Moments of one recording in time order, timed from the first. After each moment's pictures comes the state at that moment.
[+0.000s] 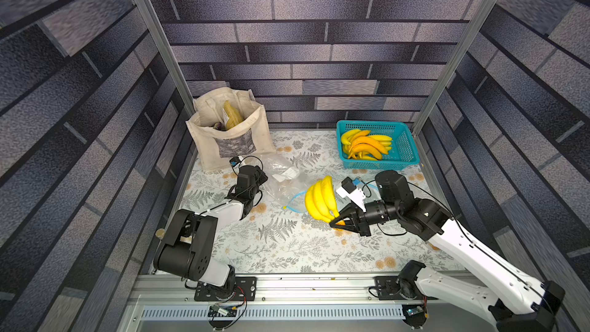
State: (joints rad) left arm -0.26 1.51 0.60 0.47 -0.17 -0.78; right arm 0.71 0.92 0.97 -0.68 -0.79 0.07
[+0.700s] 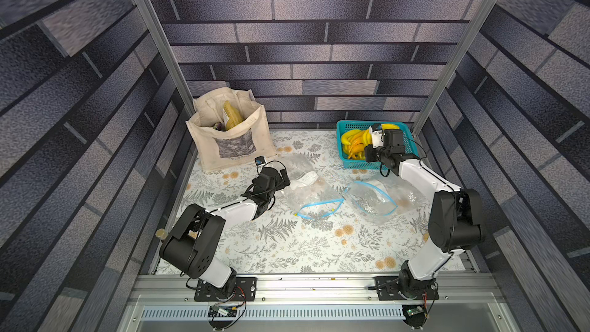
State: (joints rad) left arm -0.47 1.51 0.69 0.27 -0.28 -0.58; right arm 0.12 1.73 1.25 -0.14 -0.12 -0.03
